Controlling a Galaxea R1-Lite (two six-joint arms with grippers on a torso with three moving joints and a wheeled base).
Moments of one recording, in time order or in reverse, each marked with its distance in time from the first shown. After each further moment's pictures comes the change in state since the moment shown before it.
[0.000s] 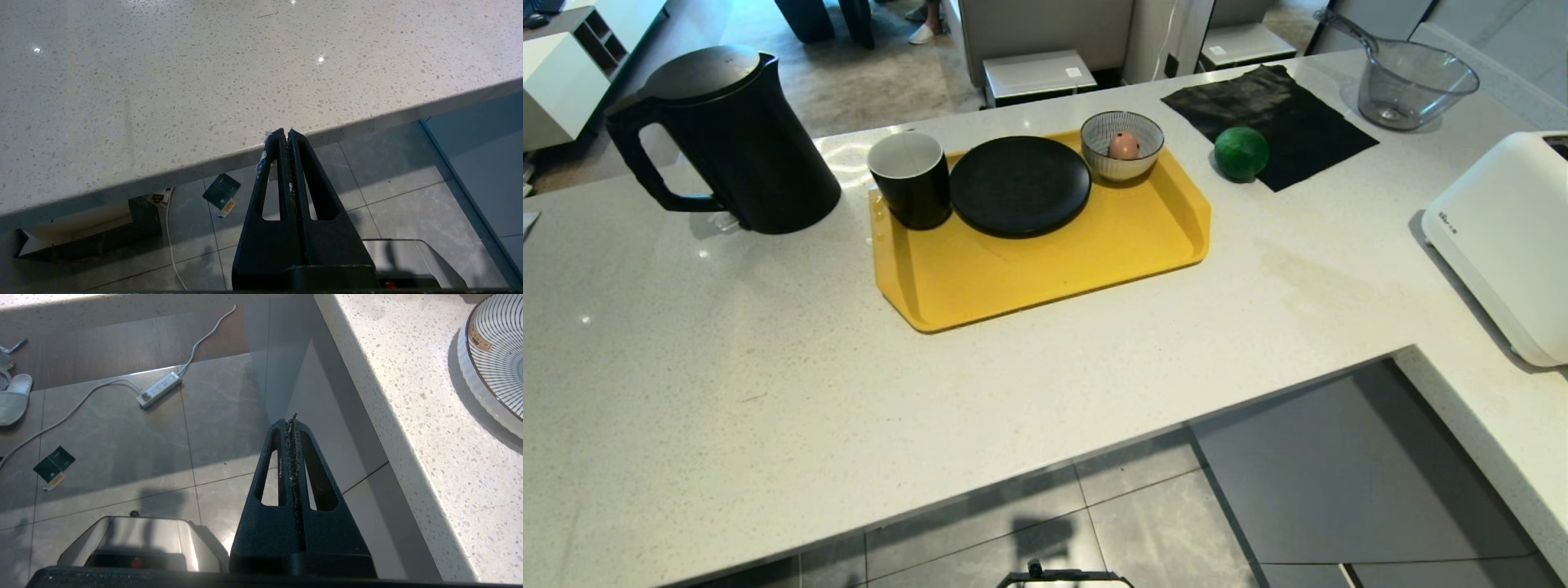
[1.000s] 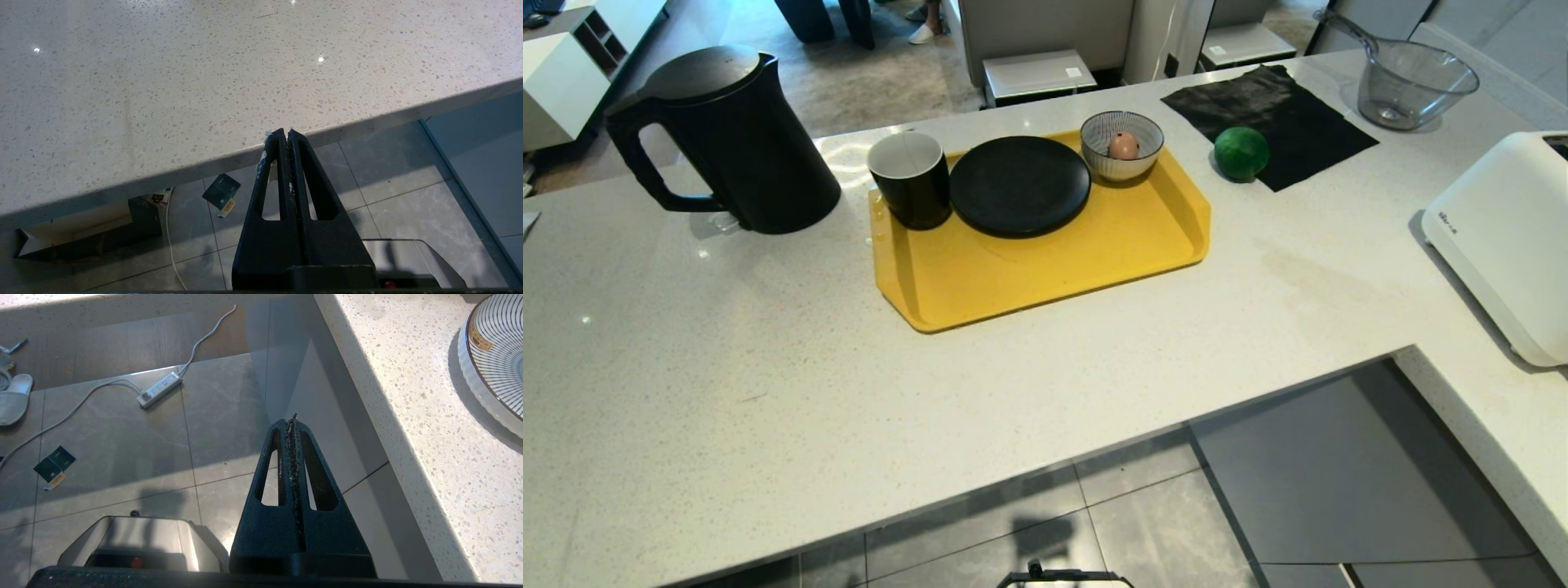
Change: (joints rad) left arm 0.000 0.000 0.000 0.000 0.000 0.000; right arm 0.000 0.000 0.000 0.000 0.001 0.000
